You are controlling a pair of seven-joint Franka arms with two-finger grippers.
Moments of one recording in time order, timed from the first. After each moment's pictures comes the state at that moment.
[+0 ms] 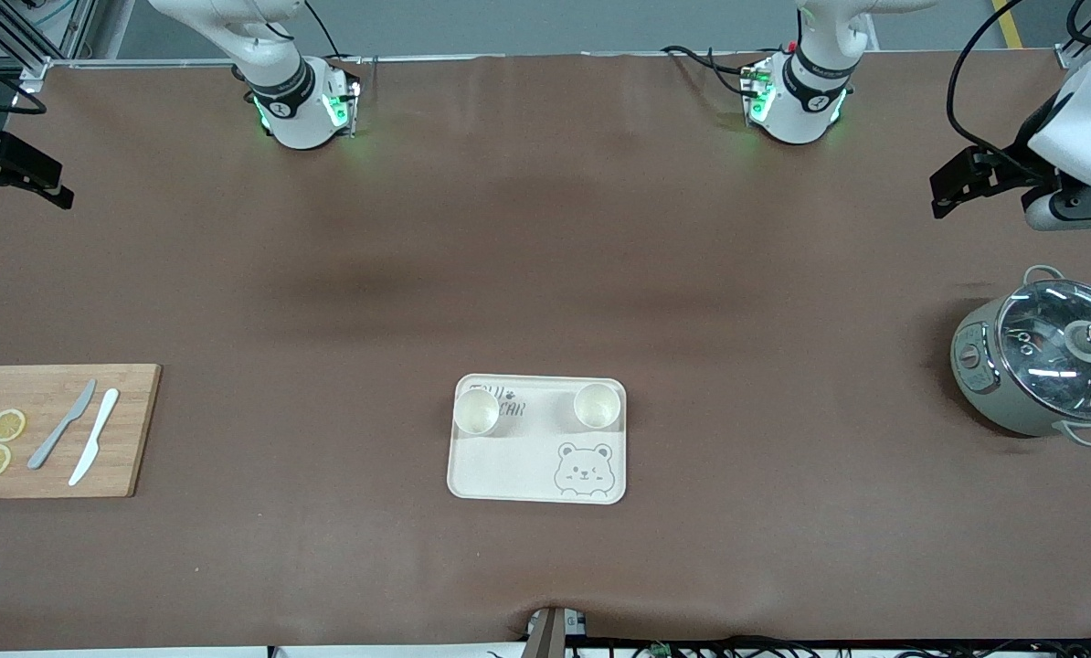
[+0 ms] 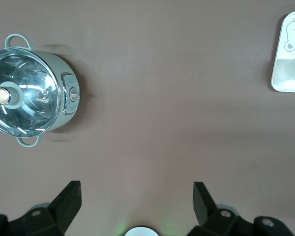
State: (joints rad) left arm 0.00 -0.02 -0.14 -1.51 0.06 1.44 -0.15; right arm -0.05 -0.07 -0.02 -1.54 0.00 1.43 -0.08
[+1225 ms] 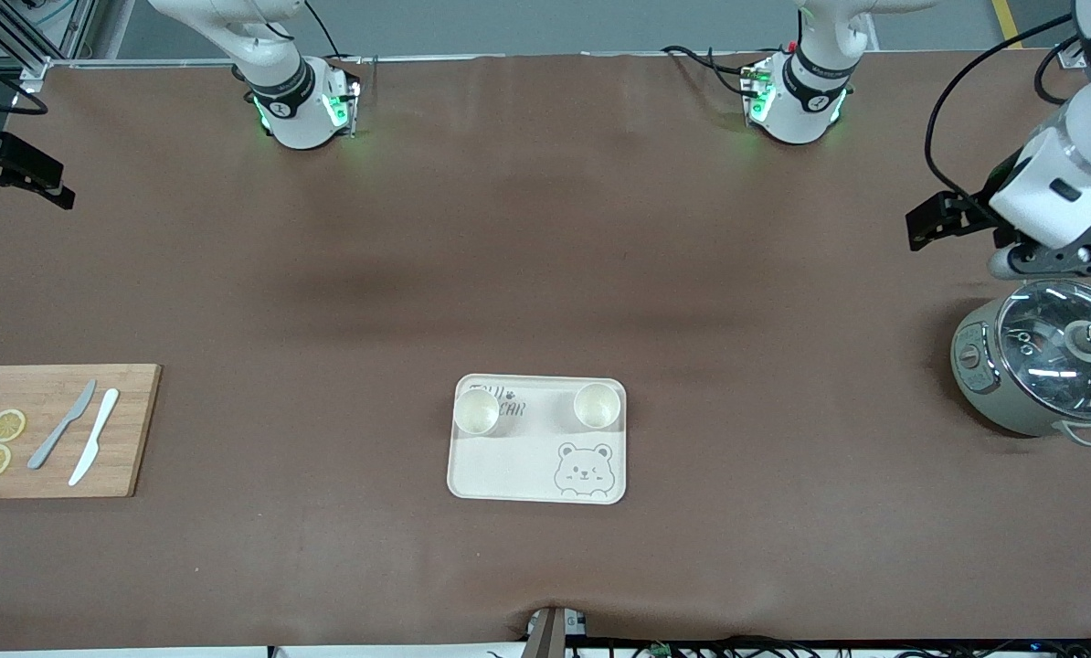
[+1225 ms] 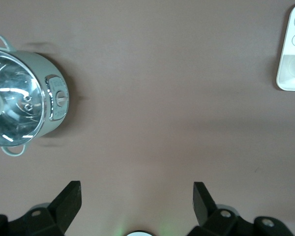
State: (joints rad) left arm -0.01 0.07 -0.15 -1.52 0.06 1.50 -0.15; right arm -0.05 -0.07 -0.02 -1.54 0.00 1.43 -0.08
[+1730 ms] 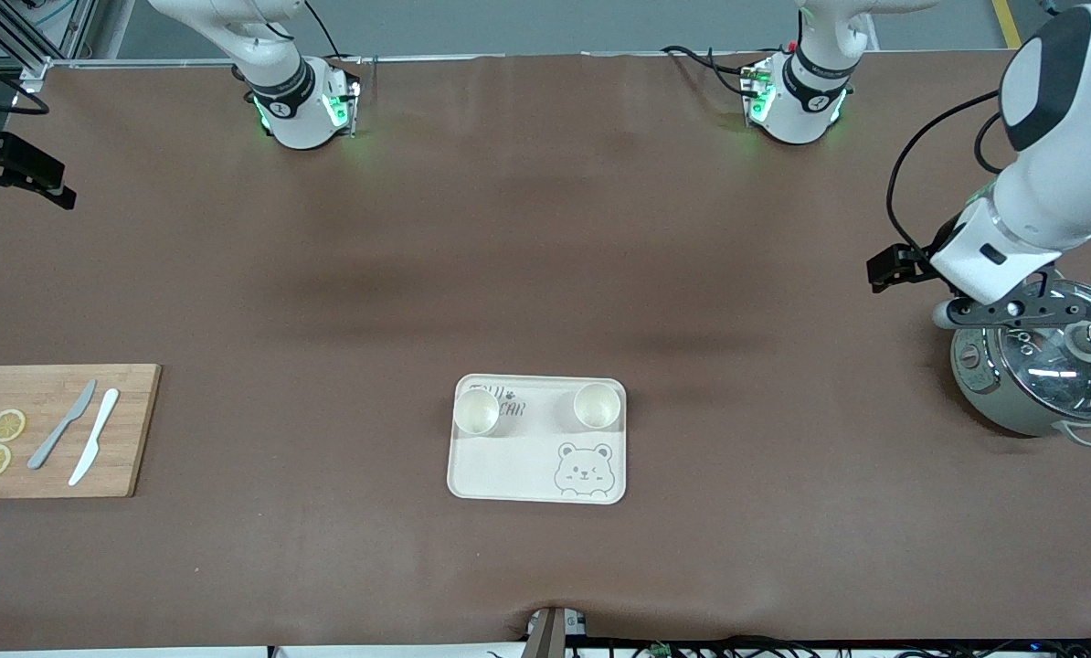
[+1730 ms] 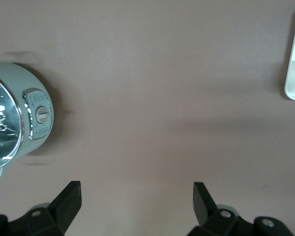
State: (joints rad) left arm -0.01 0.10 -0.15 -1.68 0.06 1.68 -0.15; right arm -0.05 -0.07 -0.01 -1.54 0.00 1.43 -0.08
